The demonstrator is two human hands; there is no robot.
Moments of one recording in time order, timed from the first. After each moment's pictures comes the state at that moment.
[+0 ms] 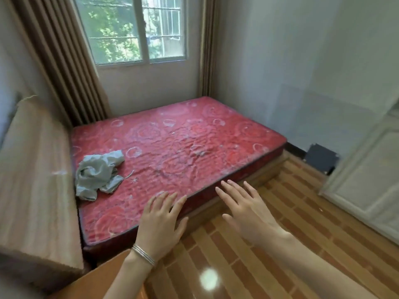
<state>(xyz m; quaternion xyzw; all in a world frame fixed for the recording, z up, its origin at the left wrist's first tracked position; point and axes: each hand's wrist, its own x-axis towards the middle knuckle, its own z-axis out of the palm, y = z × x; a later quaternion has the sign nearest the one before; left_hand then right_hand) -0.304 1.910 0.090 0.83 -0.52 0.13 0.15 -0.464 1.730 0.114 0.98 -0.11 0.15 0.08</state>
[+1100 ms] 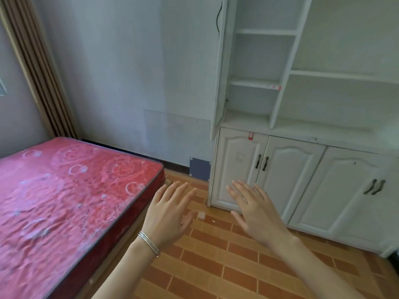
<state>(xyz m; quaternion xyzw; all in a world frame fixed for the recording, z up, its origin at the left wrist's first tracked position) -0.548 1.360 0.149 0.58 -0.78 0.13 0.20 -0.789 1.322 0.158 0.86 -0.44 0.19 0.19</state>
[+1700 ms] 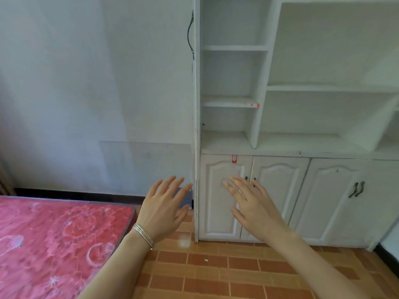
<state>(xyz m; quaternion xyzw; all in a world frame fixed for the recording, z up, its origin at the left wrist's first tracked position) -0.475 1.060 0.200 0.46 -0.85 0.19 0.19 -0.733 1.090 0.193 0.80 -0.51 0.20 0.25</state>
